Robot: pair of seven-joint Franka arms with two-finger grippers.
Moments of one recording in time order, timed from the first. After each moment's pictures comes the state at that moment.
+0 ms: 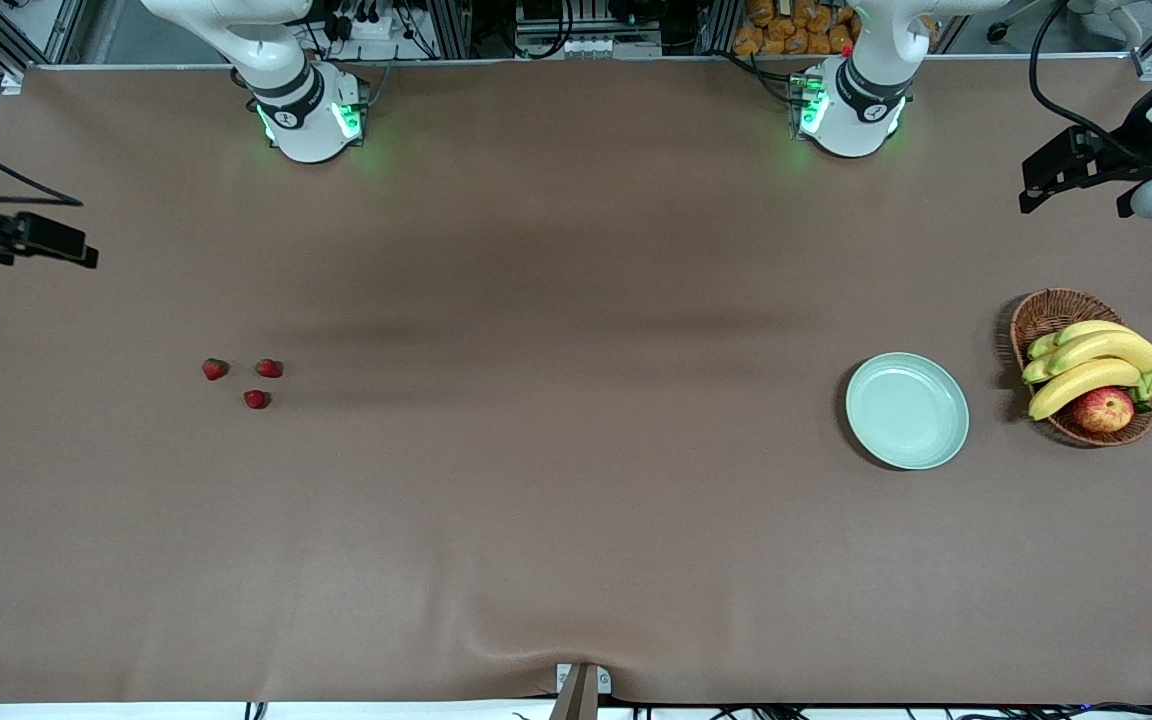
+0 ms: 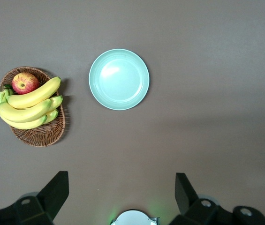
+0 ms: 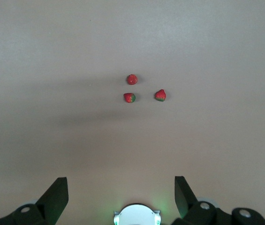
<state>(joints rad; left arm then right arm) -0.03 -0.07 -0.06 -1.54 0.01 1.42 -0.02 -0.02 0.09 -0.06 -1.50 0.03 1.39 -0.01</state>
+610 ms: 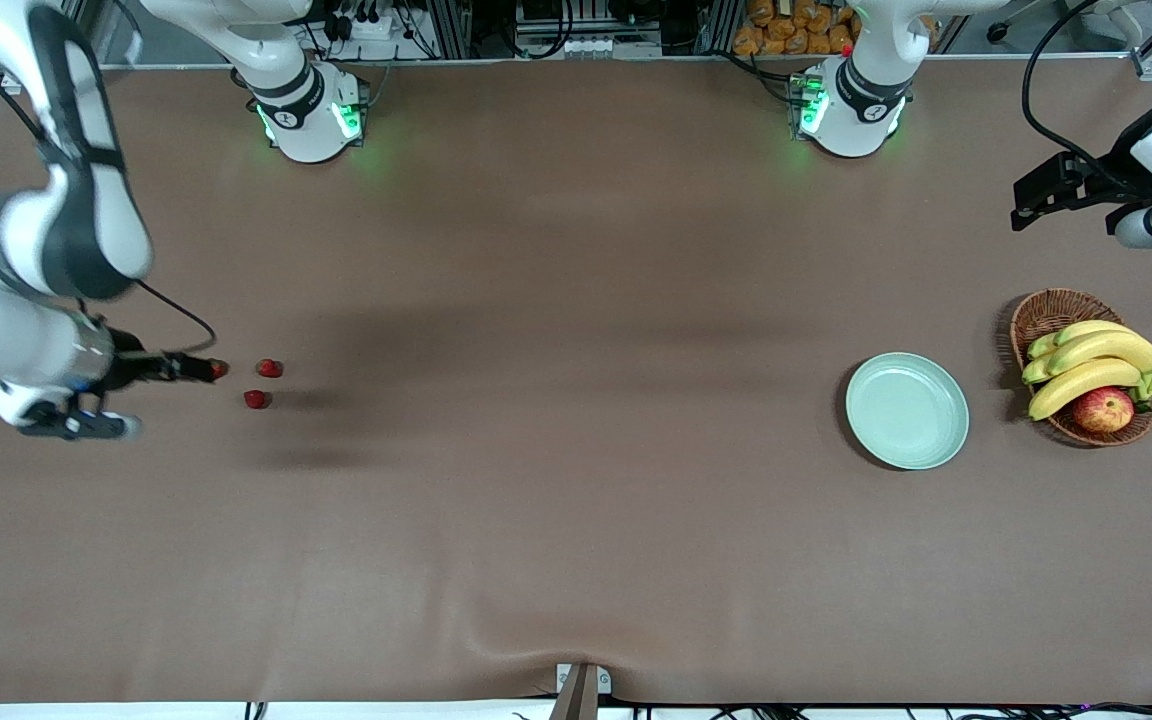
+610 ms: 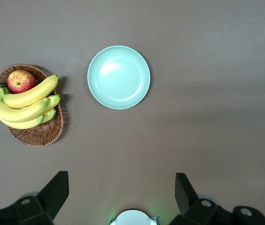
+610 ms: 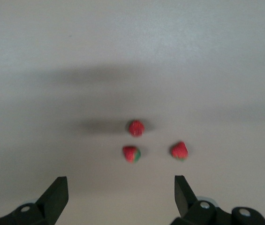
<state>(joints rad) -0.03 -0.03 -0.06 -1.54 0.01 1.43 -0.02 0.01 0.34 -0.05 -1.79 0.03 1.96 -0.01</state>
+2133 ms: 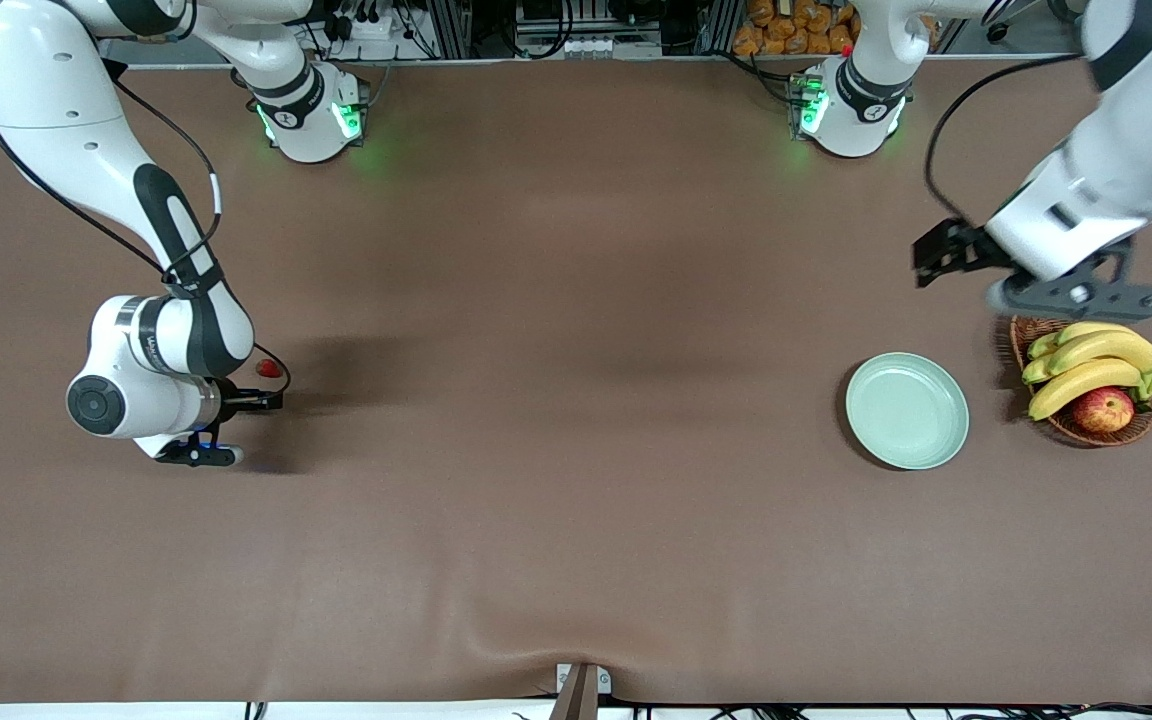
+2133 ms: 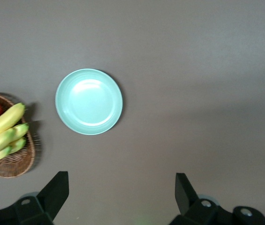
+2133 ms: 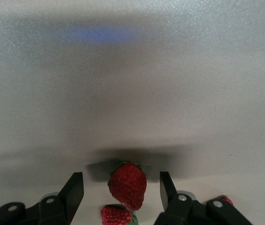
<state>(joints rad) -0.17 0.10 -0.09 -1.54 0.01 1.60 -0.14 0.01 0.60 -0.05 -1.86 0.03 2.15 -0.01</state>
